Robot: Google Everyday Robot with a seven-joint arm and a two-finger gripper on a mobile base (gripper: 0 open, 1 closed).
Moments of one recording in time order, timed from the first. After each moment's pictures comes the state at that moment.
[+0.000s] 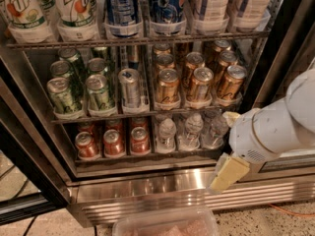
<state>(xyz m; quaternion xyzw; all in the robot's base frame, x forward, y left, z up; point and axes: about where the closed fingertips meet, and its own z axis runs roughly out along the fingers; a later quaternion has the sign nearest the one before) 0.422 -0.154 0.807 -0.55 0.79 0.05 0.25</state>
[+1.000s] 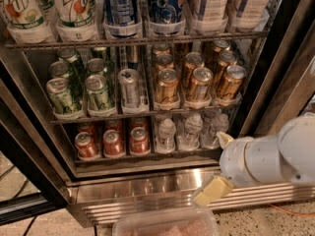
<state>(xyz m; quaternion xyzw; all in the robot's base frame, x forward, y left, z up) 0.414 -0.132 0.752 -0.50 0.80 0.11 0.30</state>
